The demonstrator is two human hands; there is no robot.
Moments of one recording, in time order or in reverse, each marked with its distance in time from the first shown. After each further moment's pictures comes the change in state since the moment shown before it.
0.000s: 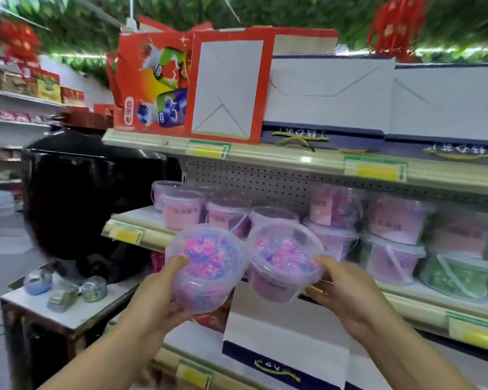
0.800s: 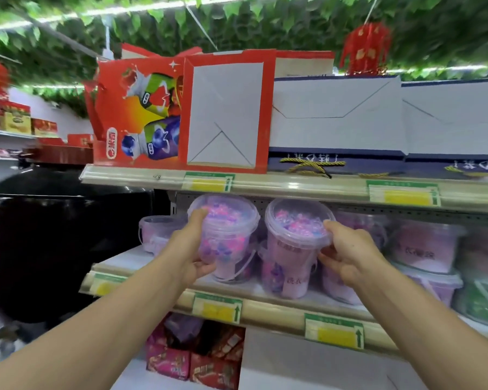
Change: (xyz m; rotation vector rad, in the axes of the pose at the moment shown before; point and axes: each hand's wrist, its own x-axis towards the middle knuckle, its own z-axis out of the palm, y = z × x) left_hand 0.125 0.094 0.049 0.012 -0.077 0.010; right_hand 0.091 -0.063 0.059 0.114 0.227 -0.098
